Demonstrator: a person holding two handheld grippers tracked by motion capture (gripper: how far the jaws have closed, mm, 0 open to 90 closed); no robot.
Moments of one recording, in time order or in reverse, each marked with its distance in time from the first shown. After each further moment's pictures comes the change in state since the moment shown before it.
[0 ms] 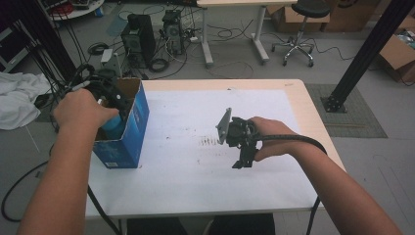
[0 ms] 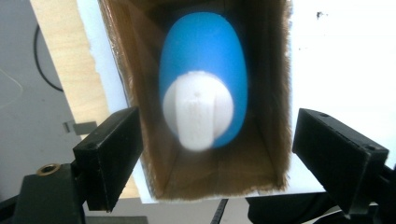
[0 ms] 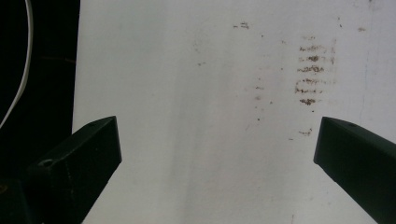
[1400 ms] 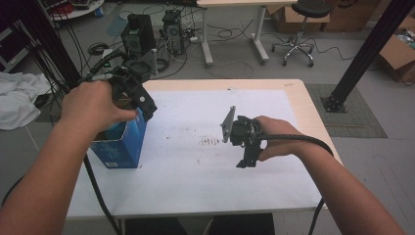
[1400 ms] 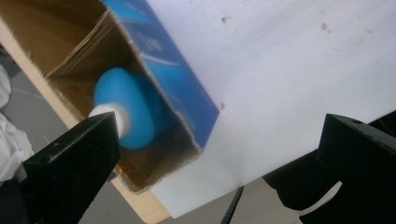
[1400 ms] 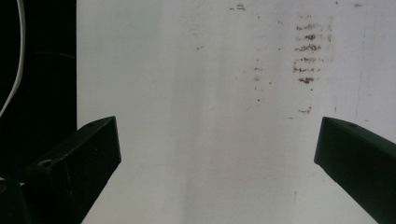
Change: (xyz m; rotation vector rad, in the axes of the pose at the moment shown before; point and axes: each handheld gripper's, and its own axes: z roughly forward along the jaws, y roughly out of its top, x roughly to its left) left arm -0.086 -0.030 -0.058 -0.105 0.052 0.481; right arm 0.003 -0.007 -0.009 0.036 -0.012 0.049
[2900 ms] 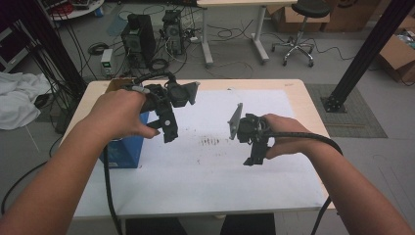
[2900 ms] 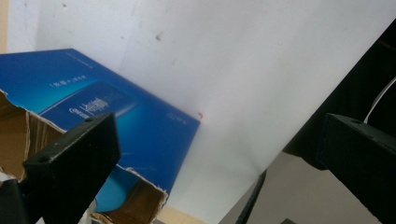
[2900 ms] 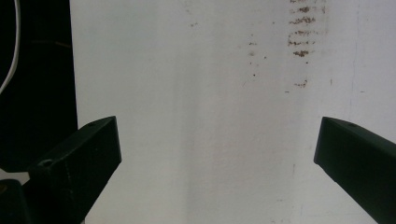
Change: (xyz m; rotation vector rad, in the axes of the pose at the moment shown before) left arm -0.069 0.020 0.018 0.059 0.007 0.429; right arm -0.002 -0.015 -0.009 0.028 -0.009 0.036
